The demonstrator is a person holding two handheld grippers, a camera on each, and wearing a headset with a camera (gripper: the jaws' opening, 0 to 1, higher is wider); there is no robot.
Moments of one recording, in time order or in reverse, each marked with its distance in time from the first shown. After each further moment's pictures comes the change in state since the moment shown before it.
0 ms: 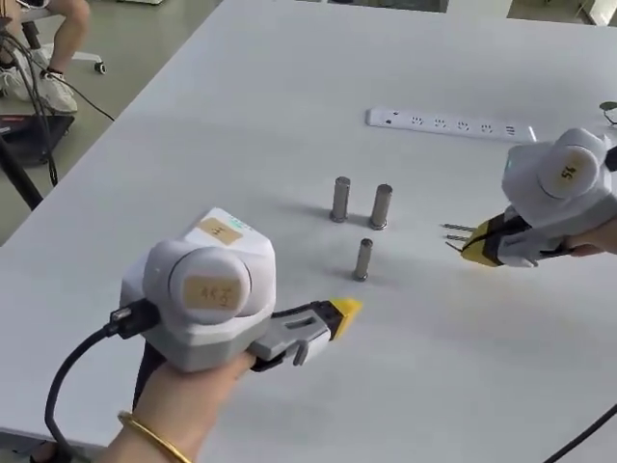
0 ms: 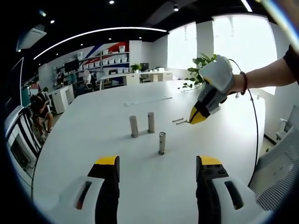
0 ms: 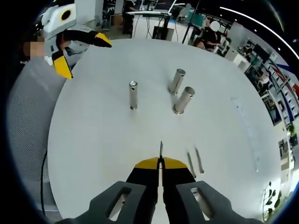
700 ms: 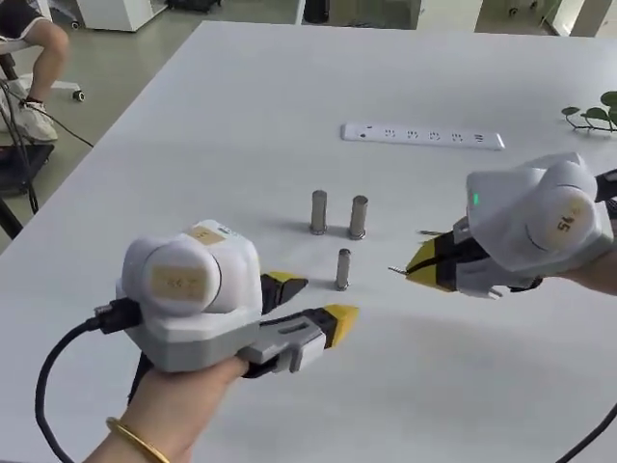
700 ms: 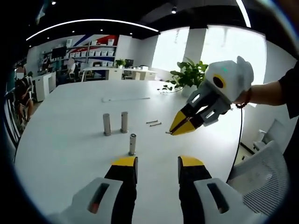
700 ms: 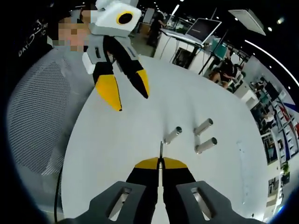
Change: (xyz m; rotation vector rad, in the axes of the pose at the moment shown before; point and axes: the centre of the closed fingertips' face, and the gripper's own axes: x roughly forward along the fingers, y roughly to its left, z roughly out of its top) left arm 0.000 -0.047 0.009 -0.129 0.023 -0.244; right arm -0.024 0.059 0.059 -0.264 -0.166 0.022
